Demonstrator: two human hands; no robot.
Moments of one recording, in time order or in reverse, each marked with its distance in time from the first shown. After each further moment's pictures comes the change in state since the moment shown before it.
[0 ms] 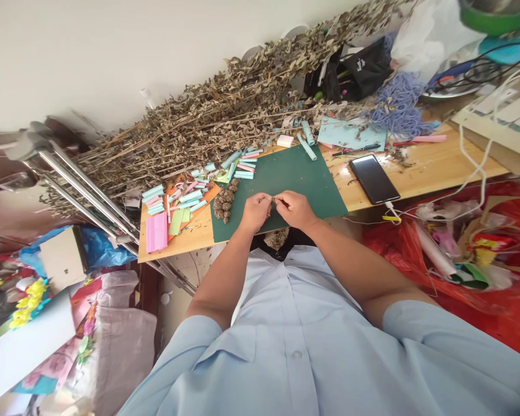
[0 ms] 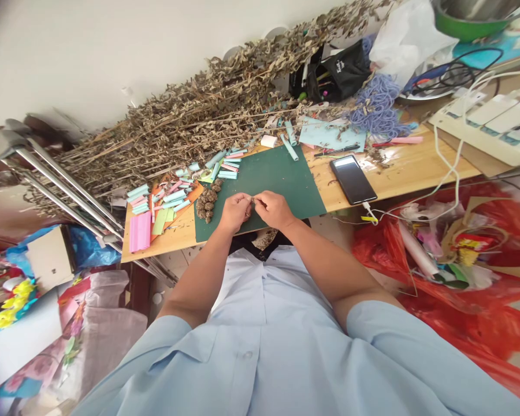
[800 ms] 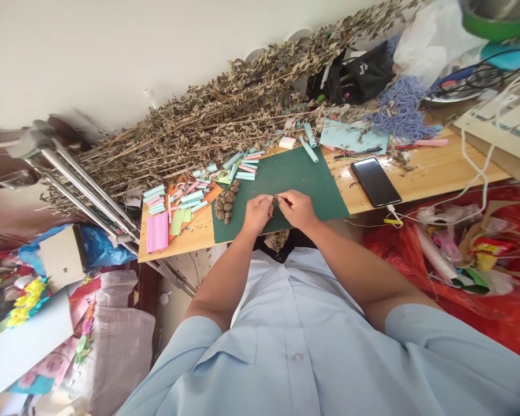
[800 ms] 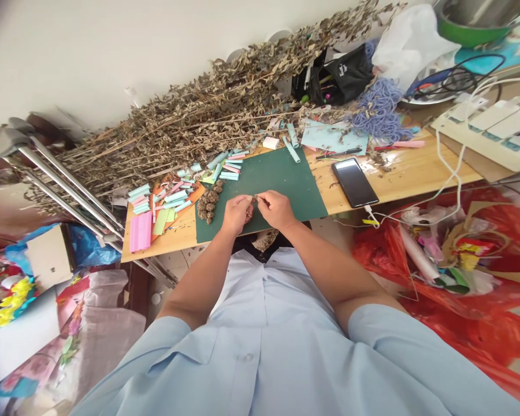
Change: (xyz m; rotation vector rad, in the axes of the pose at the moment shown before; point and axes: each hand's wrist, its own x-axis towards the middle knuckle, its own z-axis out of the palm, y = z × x) left_hand -0.002 -0.002 0.004 -0.048 0.027 0.009; right_hand 0.001 0.003 0.005 -0.027 0.115 0.065
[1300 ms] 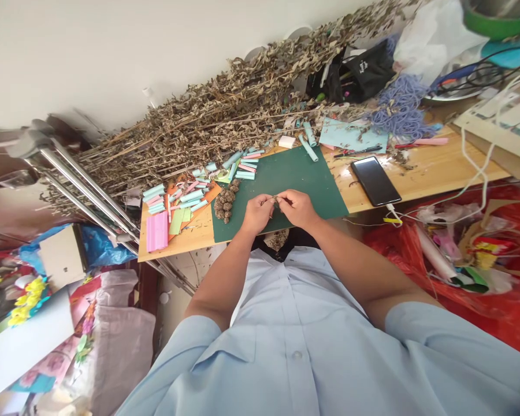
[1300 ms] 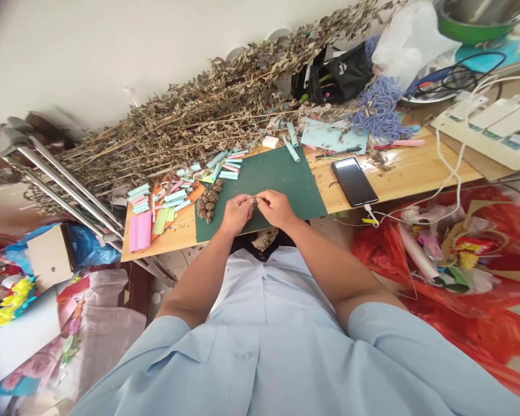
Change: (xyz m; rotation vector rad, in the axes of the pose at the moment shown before) left_hand -0.003 0.003 -0.003 0.097 -0.030 0.013; right_hand 0.003 -0.002 -0.006 0.143 -0.093 0.085
